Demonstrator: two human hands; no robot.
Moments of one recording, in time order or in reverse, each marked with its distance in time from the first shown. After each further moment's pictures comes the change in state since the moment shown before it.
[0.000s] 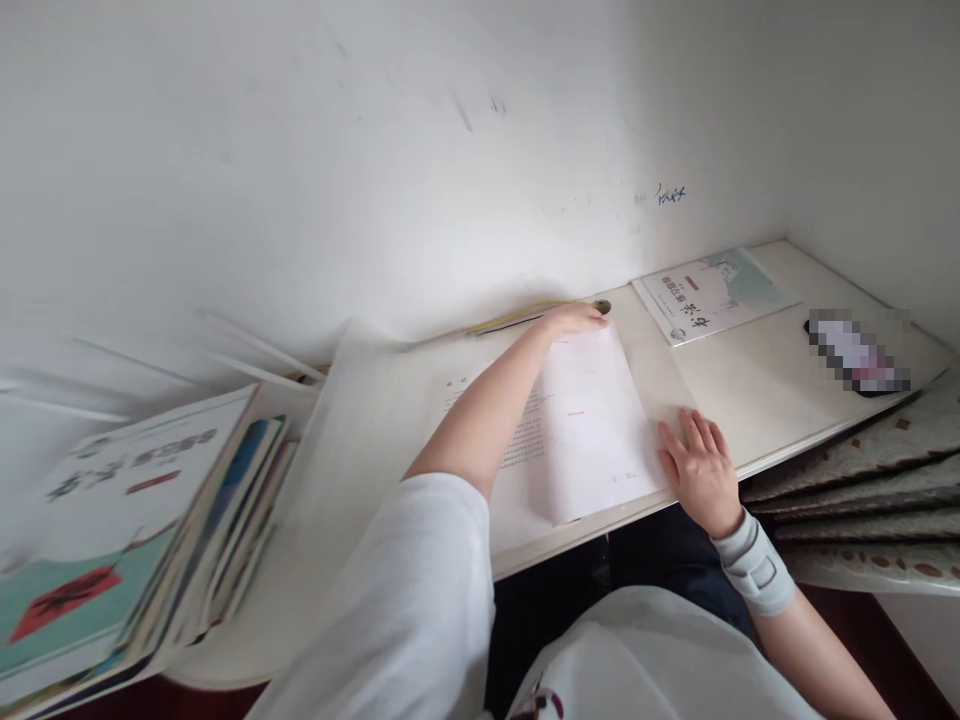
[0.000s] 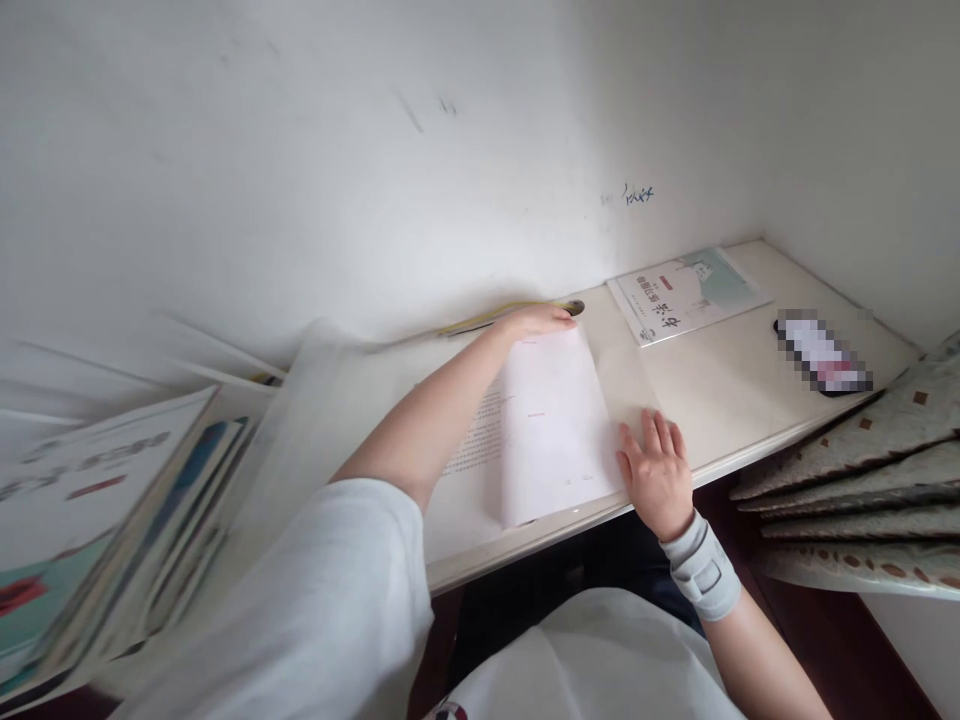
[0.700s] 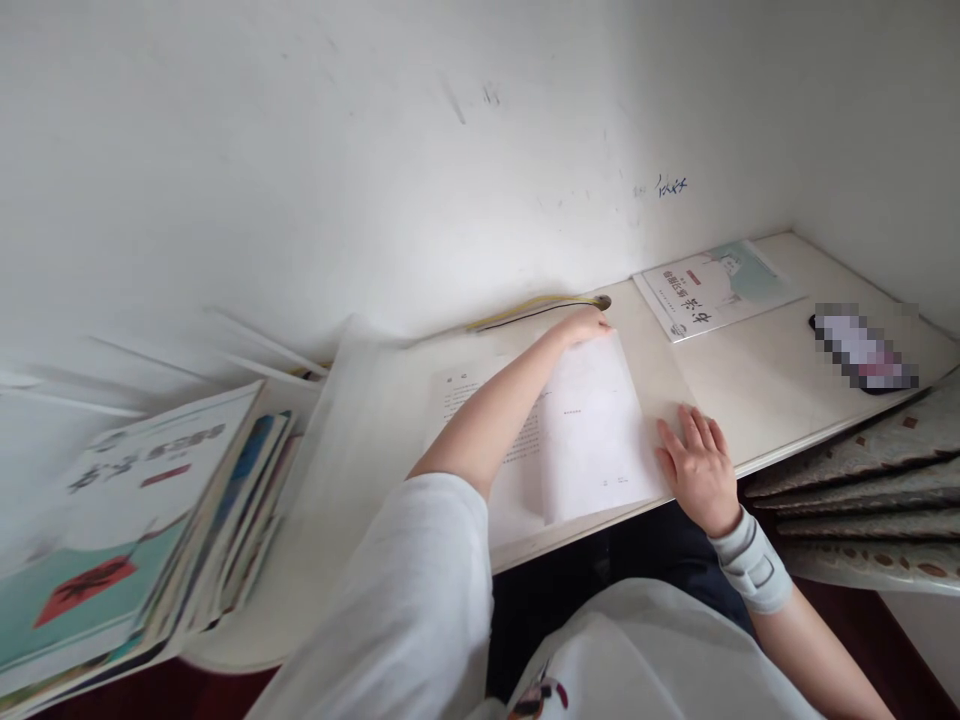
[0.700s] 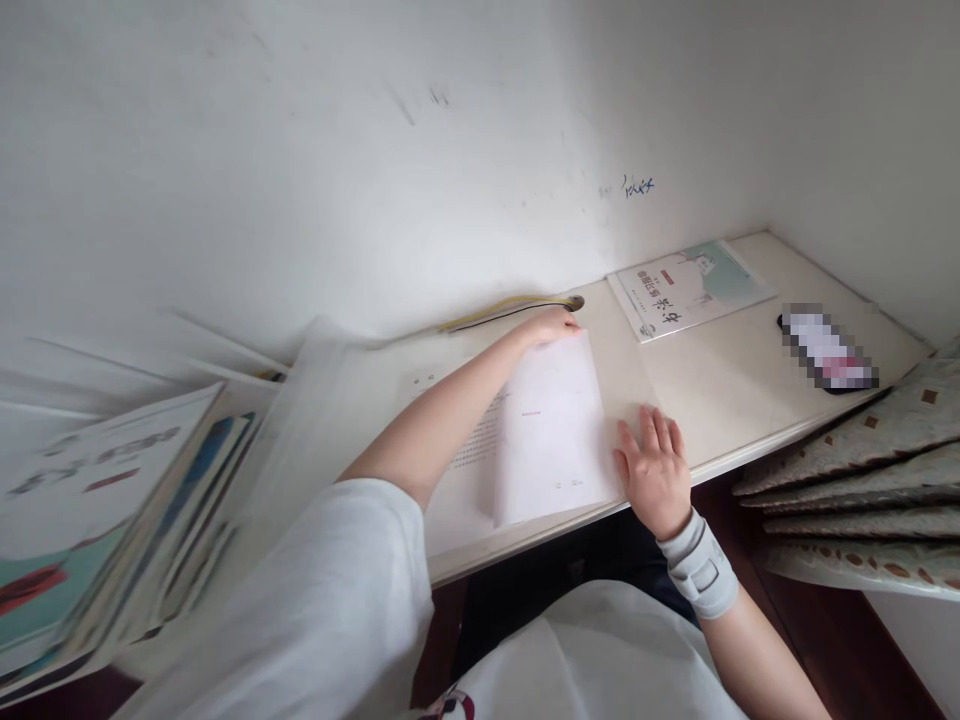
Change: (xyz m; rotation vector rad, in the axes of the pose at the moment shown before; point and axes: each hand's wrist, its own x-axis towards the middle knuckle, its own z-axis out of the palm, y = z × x) left_hand 0.017 -0.001 0.026 0.083 0.040 0.025; right_hand 0.001 -0.002 -0.004 -0.005 0.000 0.008
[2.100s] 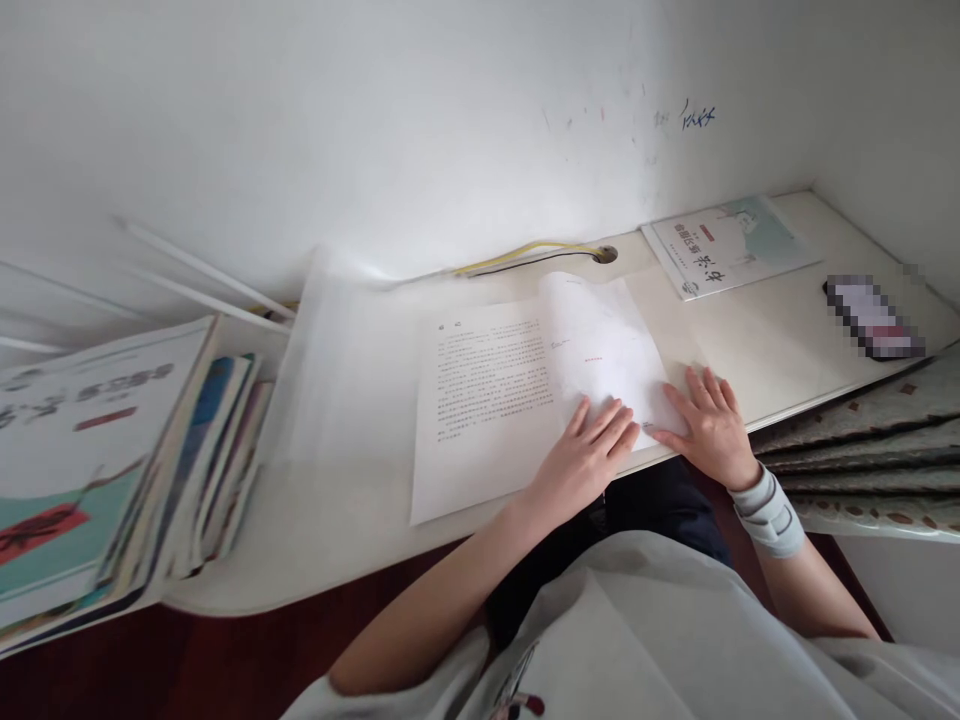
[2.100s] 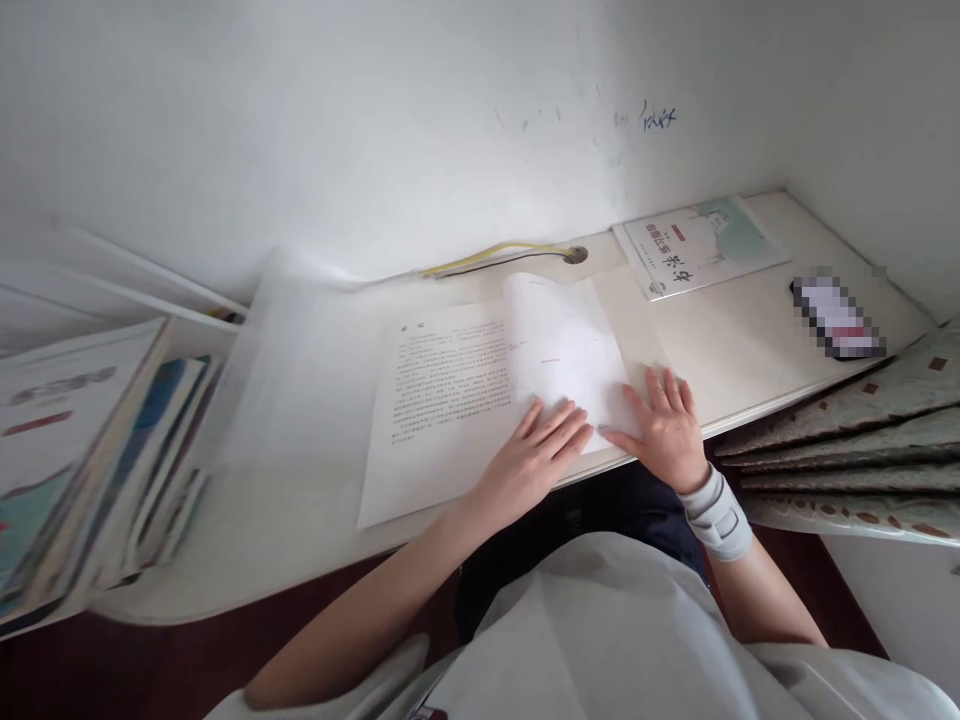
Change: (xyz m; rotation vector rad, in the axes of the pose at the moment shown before) left_hand -0.260 0.057 0.114 0.397 0.505 0.568; right_hand -0.003 0.013 -0.009 -0.017 -0.126 -0.118
